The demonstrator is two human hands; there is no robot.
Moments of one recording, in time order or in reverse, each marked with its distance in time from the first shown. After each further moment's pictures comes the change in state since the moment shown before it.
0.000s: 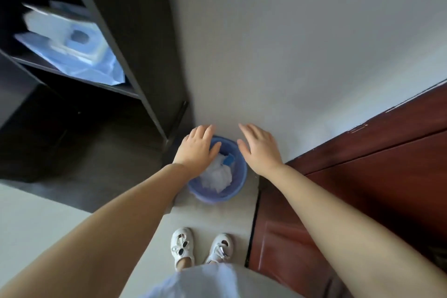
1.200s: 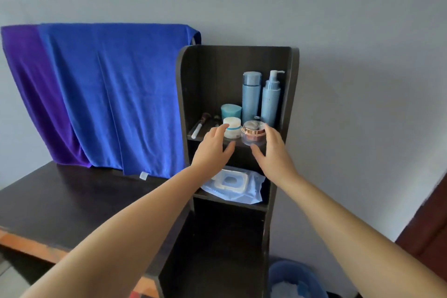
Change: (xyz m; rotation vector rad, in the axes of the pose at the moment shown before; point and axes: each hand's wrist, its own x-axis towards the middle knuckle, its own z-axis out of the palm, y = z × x) left_hand -0.084 -0.102 -0.405 -0.136 0.522 0.267; right_hand 0.003 -0.387 -0.177 0.325 0.706 -0.208
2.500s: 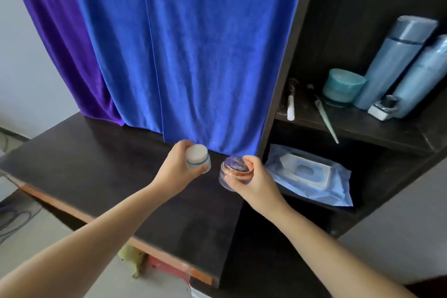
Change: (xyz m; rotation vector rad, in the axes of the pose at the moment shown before) left_hand -0.054 -0.267 -0.059 -0.284 -0.044 -0.447; right_hand -0.018 -0.068 0.239 0.354 -0.402 0.287
